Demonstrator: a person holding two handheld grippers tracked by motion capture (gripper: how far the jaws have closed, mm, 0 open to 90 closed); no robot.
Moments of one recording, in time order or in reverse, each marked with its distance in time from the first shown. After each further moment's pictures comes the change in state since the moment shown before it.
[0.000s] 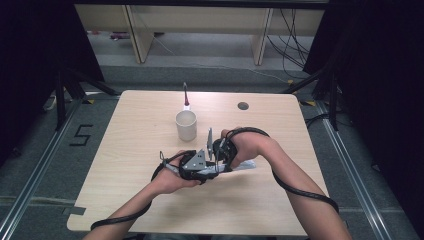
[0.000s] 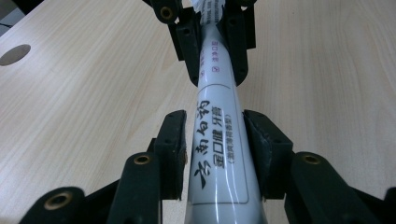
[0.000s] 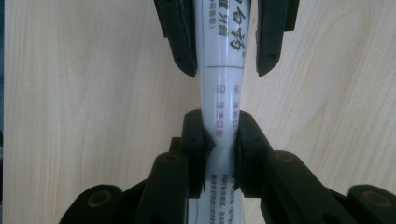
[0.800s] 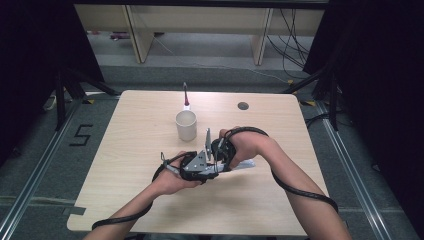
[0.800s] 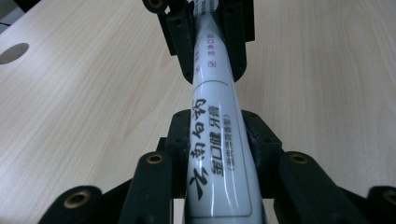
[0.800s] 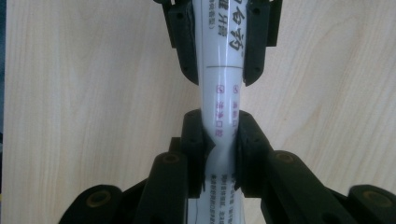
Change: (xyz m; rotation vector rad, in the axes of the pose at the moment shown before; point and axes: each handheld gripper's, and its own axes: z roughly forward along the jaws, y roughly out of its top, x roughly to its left) left arm -0.003 -0.002 0.002 0.008 -0.003 -0.006; right arm 0.002 0.005 -0.004 0.011 -0.008 -0.026
